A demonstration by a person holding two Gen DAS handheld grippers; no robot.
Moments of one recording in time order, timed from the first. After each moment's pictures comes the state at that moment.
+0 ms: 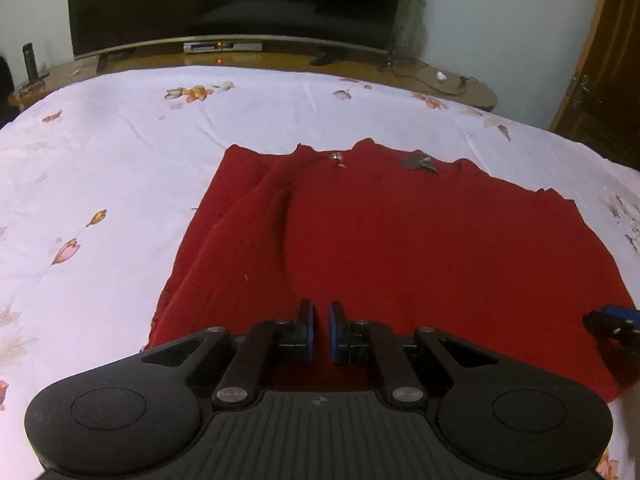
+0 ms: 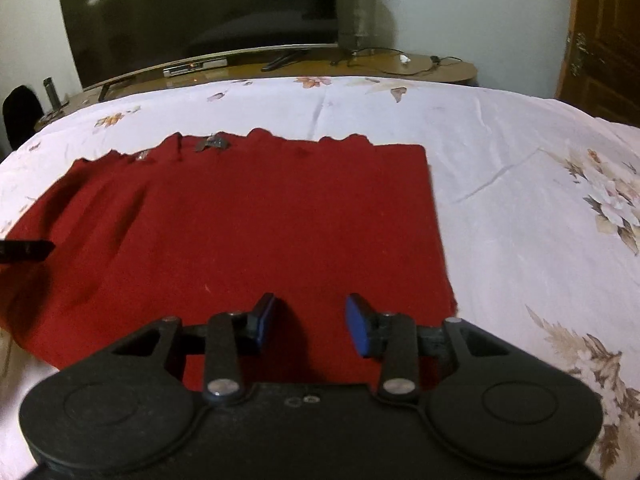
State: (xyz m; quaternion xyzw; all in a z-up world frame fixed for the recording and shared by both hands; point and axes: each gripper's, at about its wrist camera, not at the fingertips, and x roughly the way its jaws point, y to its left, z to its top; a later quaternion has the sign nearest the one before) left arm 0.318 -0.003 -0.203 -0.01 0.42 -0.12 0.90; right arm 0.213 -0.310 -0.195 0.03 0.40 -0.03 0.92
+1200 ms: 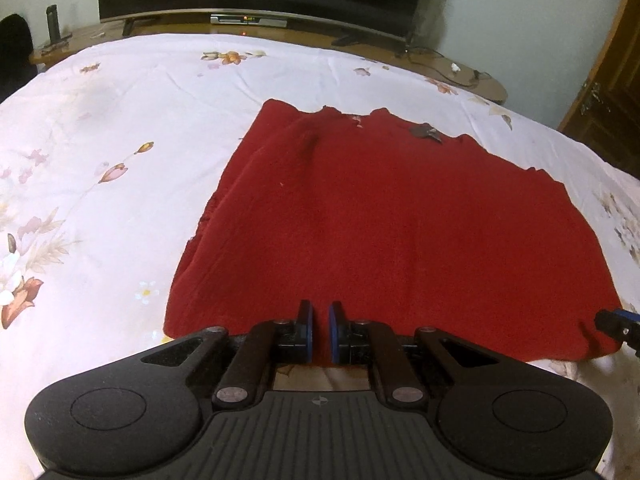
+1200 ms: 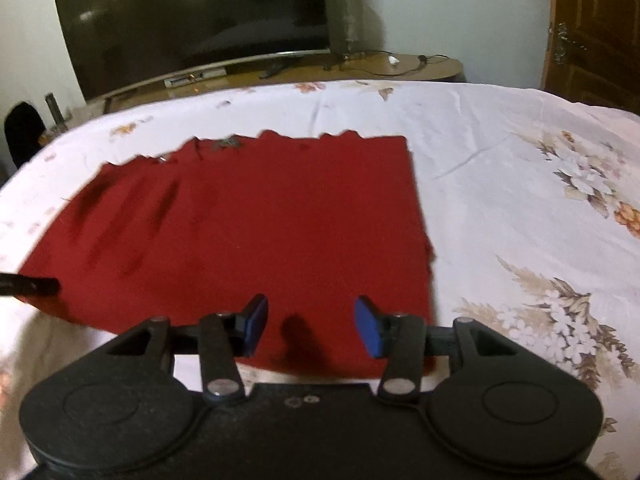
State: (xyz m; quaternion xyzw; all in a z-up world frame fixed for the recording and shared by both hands) left arm 0.262 0.029 -0.200 -0.04 0.45 -0.10 0.89; right arm 0.158 -0.301 -0.176 0.05 0.39 -0.03 0.92
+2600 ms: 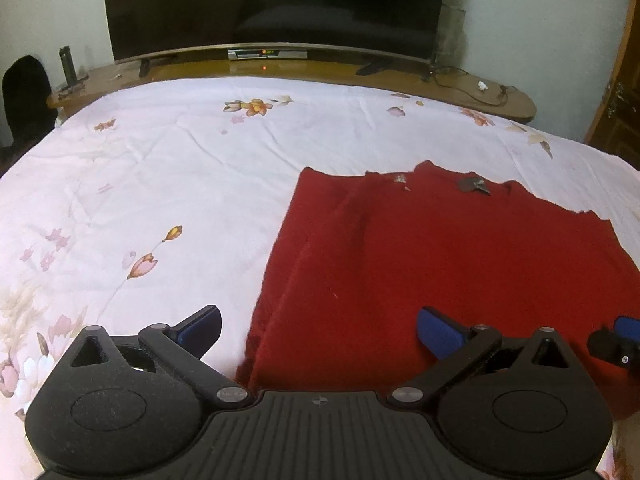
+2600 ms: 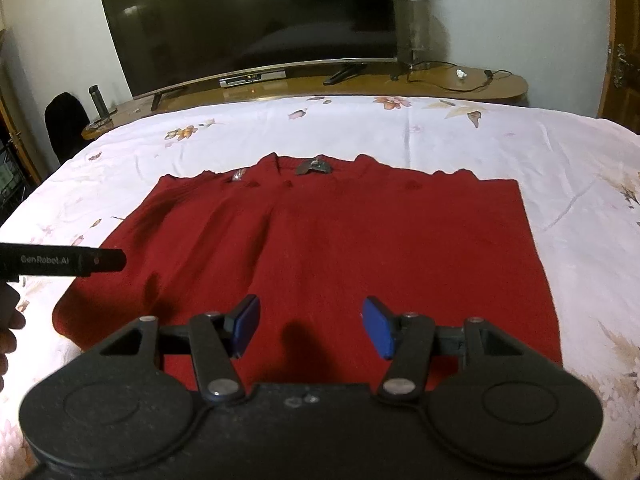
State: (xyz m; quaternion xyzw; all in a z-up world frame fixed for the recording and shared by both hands) left arm 0.327 0.036 -0.186 0.01 0.42 -0.06 0.91; right arm 0.221 -0.239 -0.174 0.04 0.39 0.04 0.92
